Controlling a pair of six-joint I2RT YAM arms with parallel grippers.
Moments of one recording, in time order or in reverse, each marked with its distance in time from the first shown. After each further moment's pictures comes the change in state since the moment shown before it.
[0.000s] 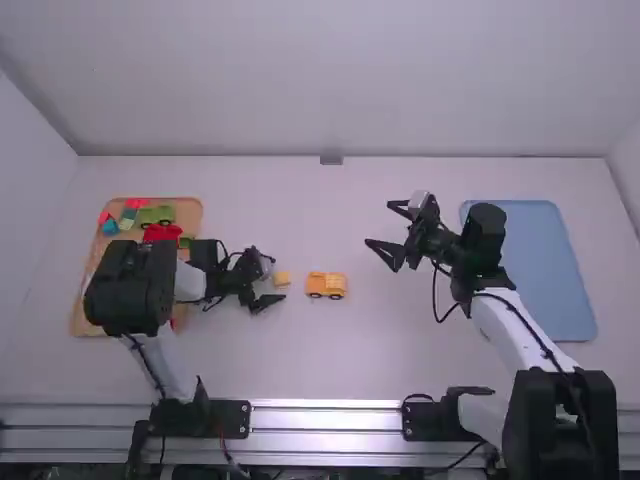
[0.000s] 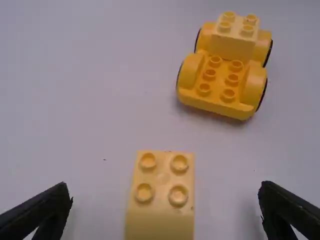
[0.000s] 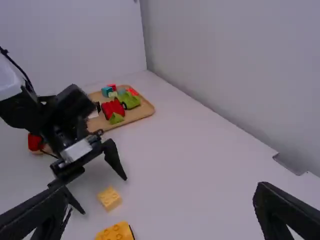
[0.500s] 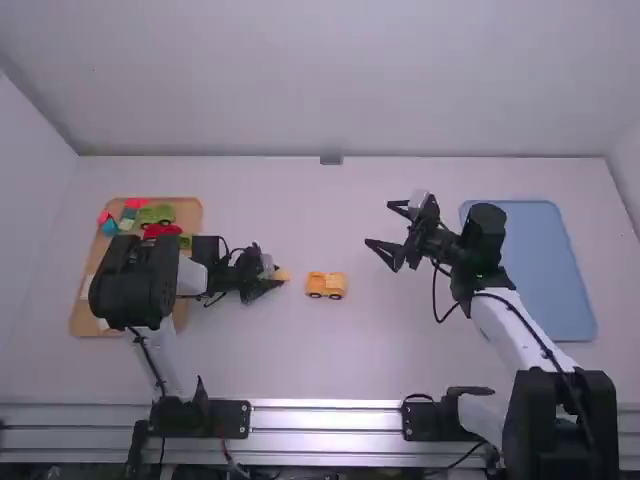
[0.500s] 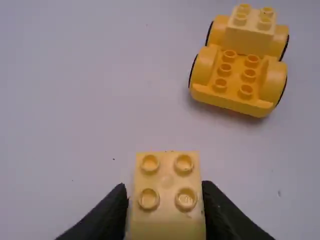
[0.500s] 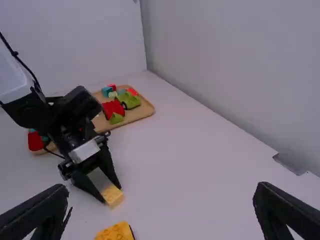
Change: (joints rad) left arm 0.000 0.041 0.053 -0.019 0.000 0.001; right arm 0.000 0.000 0.000 0.000 0.001 0.000
